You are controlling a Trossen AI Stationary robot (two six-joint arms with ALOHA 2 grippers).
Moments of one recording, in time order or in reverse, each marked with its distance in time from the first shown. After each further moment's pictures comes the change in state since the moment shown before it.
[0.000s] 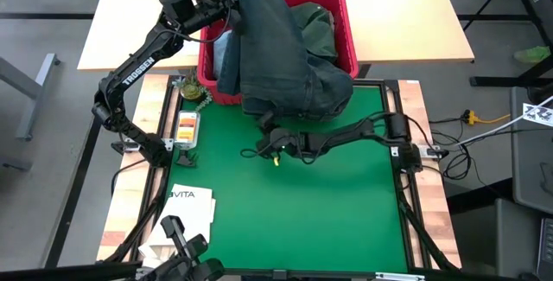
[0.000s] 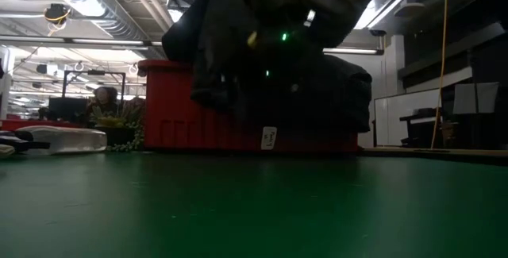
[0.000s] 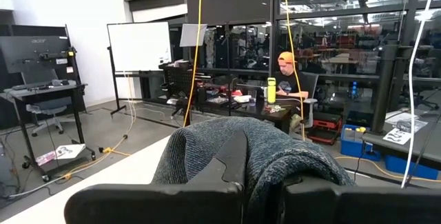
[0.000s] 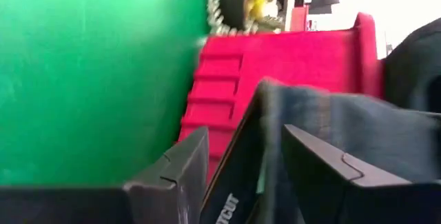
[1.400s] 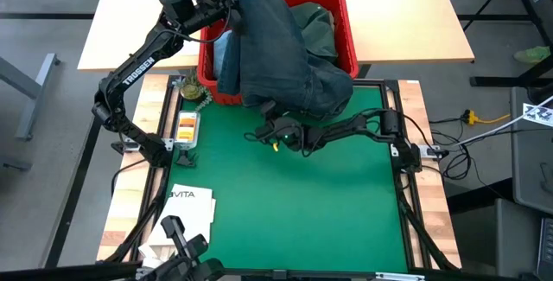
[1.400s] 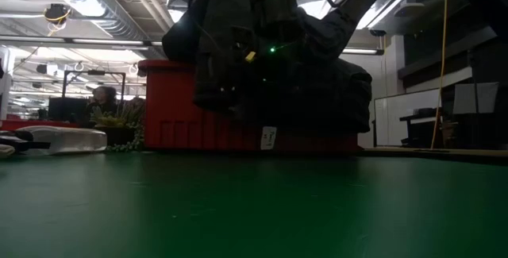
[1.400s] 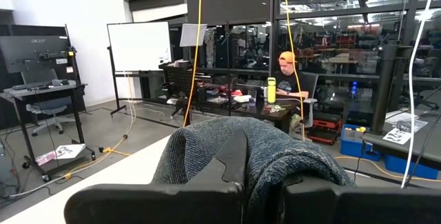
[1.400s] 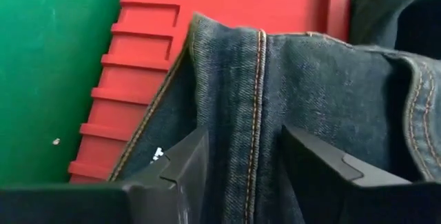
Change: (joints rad) left arm 0.000 0.000 0.000 -0.001 0.000 0.000; right arm -0.075 0.053 0.000 0.290 0.139 -0.258
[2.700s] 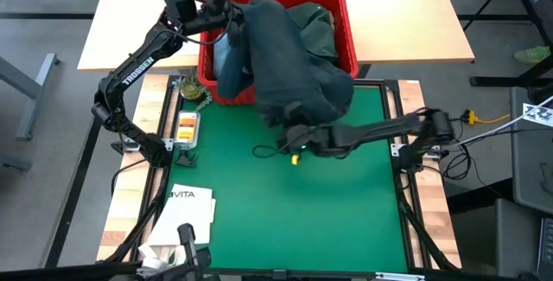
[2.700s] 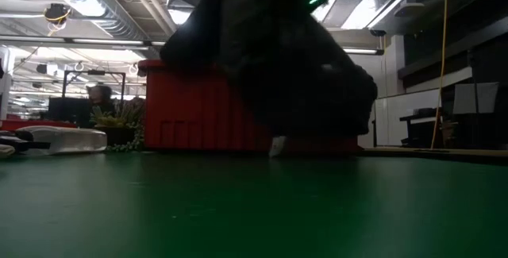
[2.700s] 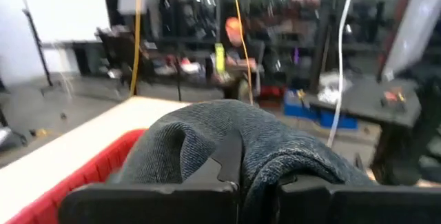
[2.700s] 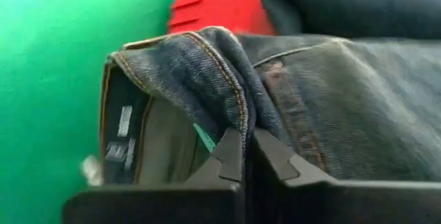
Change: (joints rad) left arm 0.000 0.000 0.000 -0.157 0.213 0.035; right arm 0.157 -0.464 0.000 -0.948 -0.006 0.675
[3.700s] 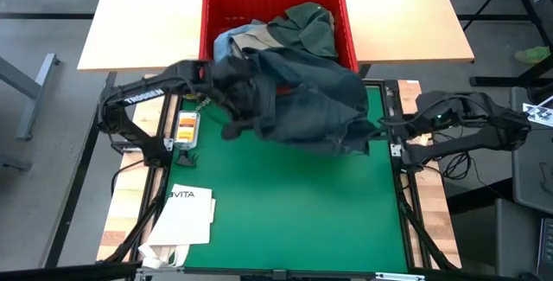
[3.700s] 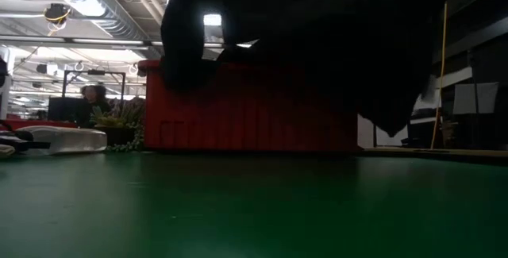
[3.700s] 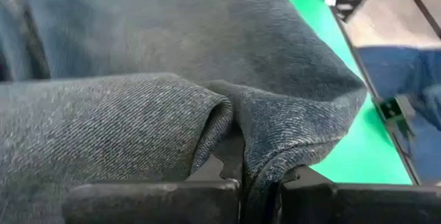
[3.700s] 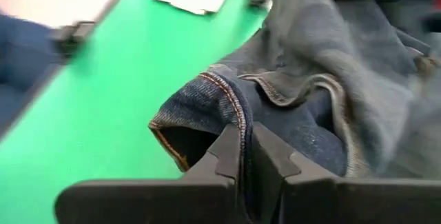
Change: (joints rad) left arm -0.607 0.000 0.000 -0.810 -0.086 0.194; right arm 0.002 -0.883 0.000 -0.877 -0.882 0.618
